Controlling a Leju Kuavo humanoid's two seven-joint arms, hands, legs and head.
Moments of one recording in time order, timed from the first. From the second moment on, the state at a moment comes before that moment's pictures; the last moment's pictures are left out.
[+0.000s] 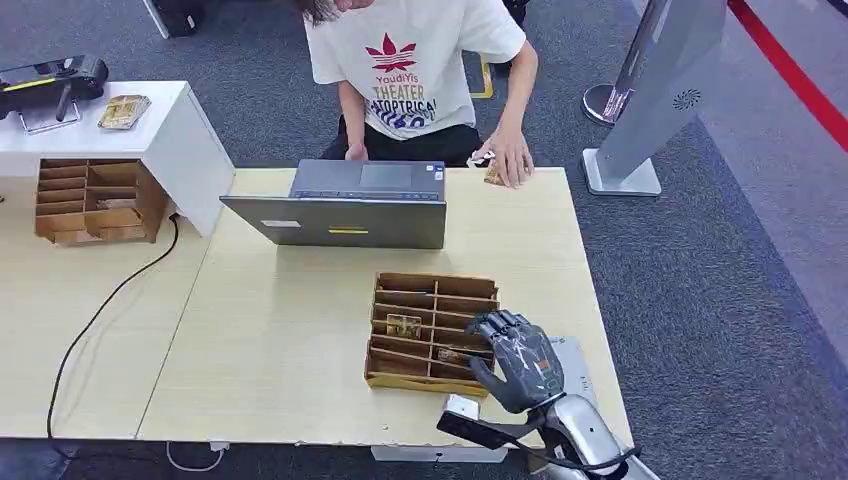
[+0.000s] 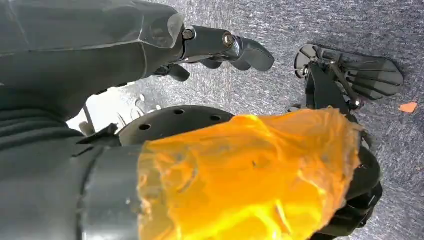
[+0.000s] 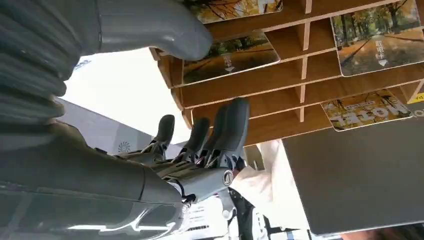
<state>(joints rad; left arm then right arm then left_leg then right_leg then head) -0.13 -0.19 1.48 -0.19 -1.10 -0.35 0.16 -0.21 -0.23 0.72 -1.36 0.93 -0.38 -0.01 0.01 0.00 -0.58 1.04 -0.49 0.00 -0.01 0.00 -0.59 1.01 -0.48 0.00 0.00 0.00</state>
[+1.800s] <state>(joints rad) -0.14 -0.19 1.48 -0.19 -1.10 -0.36 0.15 -0.24 -0.23 0.60 -1.53 0.48 -0.27 -0.16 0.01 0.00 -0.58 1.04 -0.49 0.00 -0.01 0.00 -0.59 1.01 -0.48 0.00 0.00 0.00</state>
